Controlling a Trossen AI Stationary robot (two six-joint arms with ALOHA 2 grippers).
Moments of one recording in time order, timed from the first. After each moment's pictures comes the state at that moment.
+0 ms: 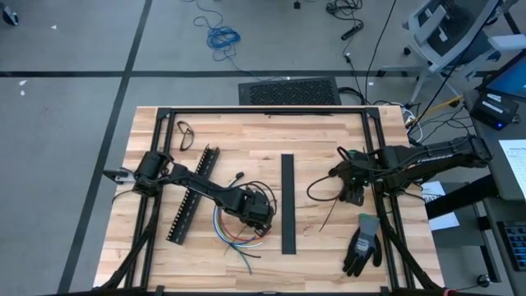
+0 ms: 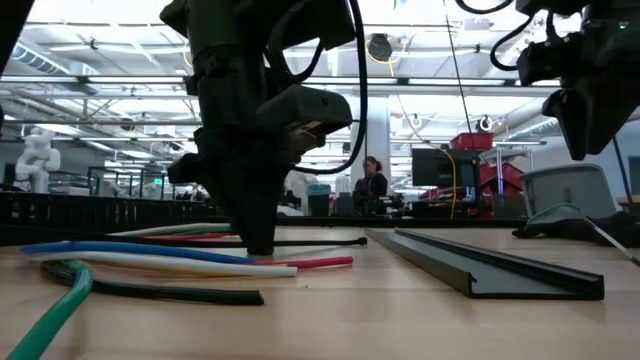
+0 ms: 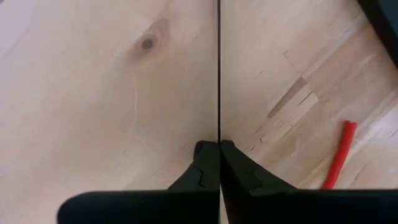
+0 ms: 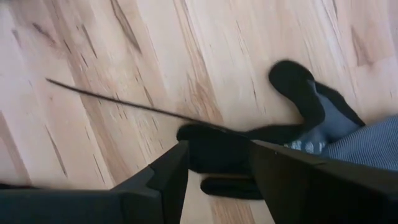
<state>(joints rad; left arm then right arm) -0.26 2.02 1.34 -0.66 -0.03 -1.06 0.10 0.94 0.73 -1.09 0.05 0.44</state>
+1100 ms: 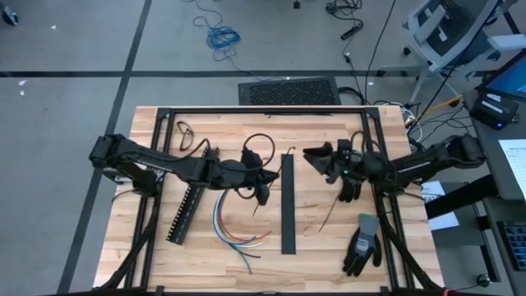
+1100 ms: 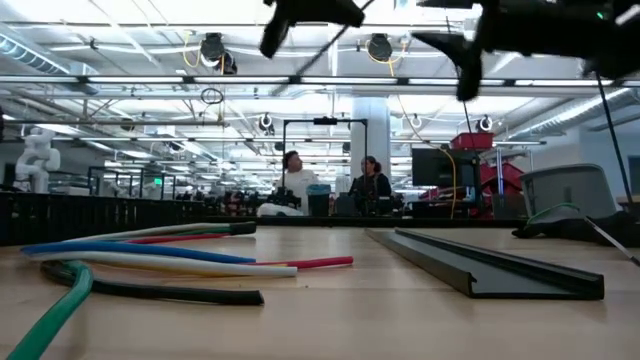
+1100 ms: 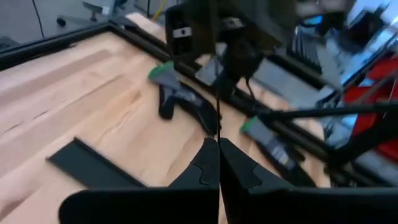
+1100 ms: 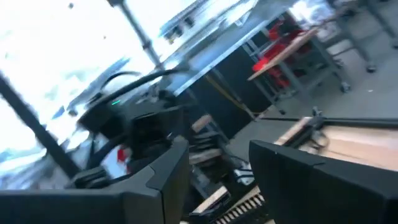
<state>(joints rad) -0.15 1.51 1.15 0.02 -0.33 -0.57 0.06 1.11 0.34 1.06 0.29 0.62</state>
